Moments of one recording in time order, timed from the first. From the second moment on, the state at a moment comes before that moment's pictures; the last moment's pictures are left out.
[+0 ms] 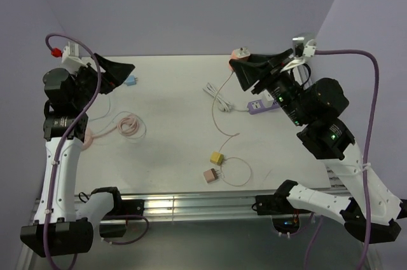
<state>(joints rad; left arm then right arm) 0.07 0.98 1.14 -0.25 0.46 -0.74 0.73 0.95 1.40 -0.13 0.11 0.22</state>
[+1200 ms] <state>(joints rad) -0.39 1.19 1.01 0.16 0.96 -1.02 0.69 1.17 1.35 -0.59 -0.54 0.19</state>
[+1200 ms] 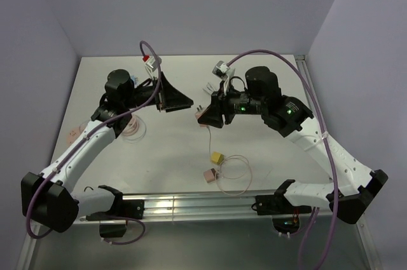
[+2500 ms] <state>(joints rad) -0.52 1.34 0.92 0.39 1.03 -1.33 0.77 1.12 1.21 -0.49 -0.37 0.17</state>
